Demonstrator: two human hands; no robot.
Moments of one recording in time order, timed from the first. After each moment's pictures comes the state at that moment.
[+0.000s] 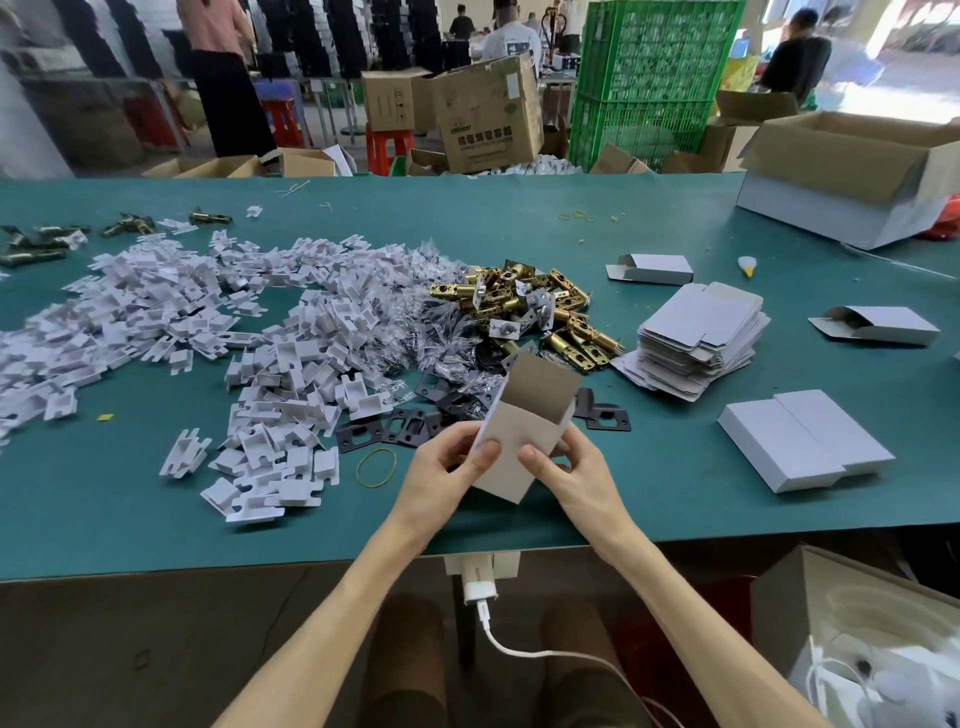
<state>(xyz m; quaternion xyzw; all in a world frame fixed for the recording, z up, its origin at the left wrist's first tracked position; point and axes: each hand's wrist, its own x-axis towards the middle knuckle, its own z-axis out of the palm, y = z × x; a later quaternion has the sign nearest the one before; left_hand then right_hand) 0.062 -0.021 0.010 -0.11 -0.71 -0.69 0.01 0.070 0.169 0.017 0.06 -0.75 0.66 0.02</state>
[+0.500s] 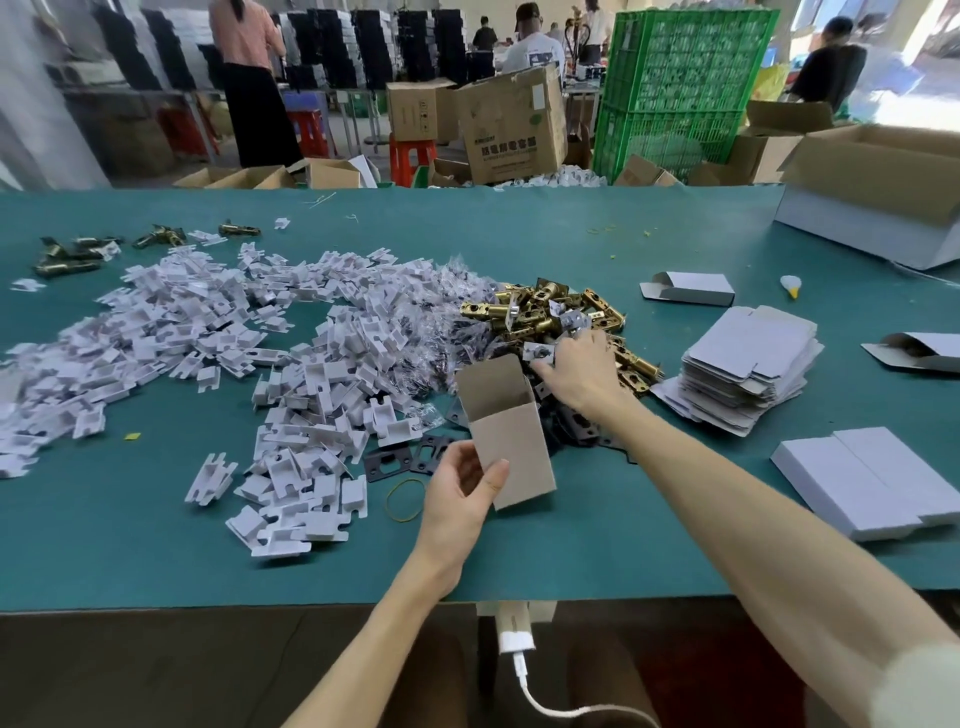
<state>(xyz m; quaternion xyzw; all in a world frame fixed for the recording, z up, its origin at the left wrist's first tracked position) 0.049 -0.026 0.002 0.01 -0.64 -0.76 0.05 -0.110 0.138 0.072 0.01 -0.99 0.13 0.05</state>
